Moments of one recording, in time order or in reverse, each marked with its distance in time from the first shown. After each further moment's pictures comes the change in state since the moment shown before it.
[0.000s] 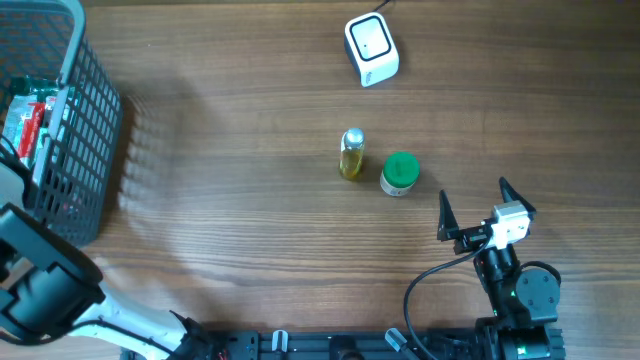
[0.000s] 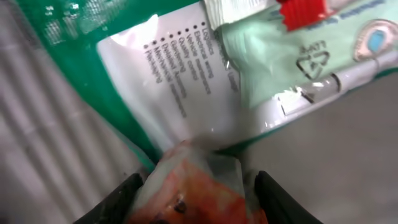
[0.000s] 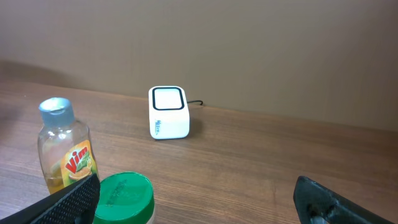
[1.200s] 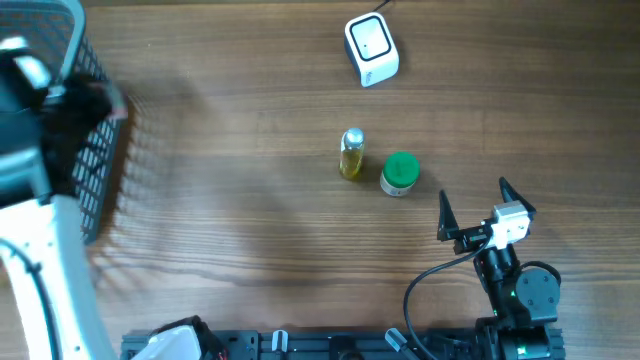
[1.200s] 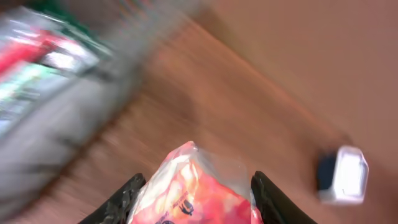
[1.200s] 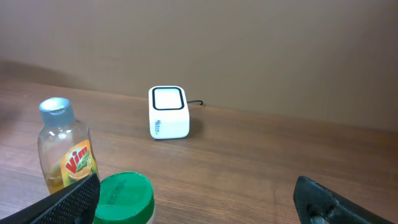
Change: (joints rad) left arm -0.528 -0.595 0.155 -0.154 0.151 -0.074; right arm 0.000 0.000 0.000 0.000 0.000 0.000
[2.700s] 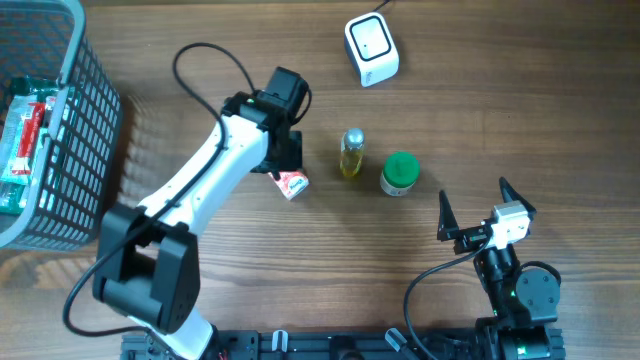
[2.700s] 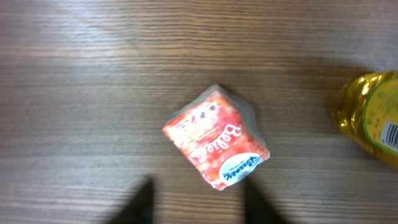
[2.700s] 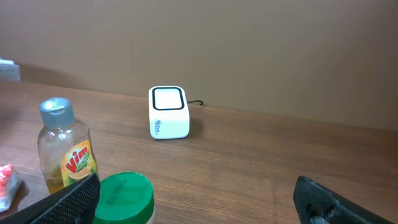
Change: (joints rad) left arm -0.680 0.464 -0.130 -0.084 -0.176 -0.030; right arm 0.000 0.000 0.000 0.000 0.000 0.000
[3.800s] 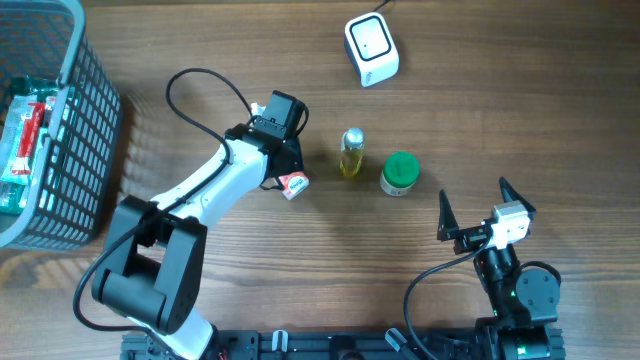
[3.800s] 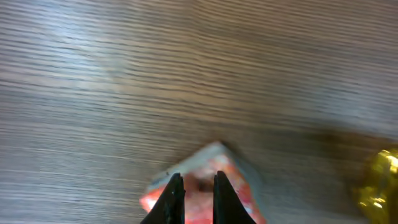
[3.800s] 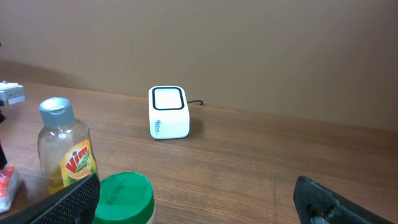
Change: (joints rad) left arm 0.002 -0.001 -0.248 0.418 -0.028 -0.119; right arm 0.000 0.000 0.000 0.000 0.000 0.000
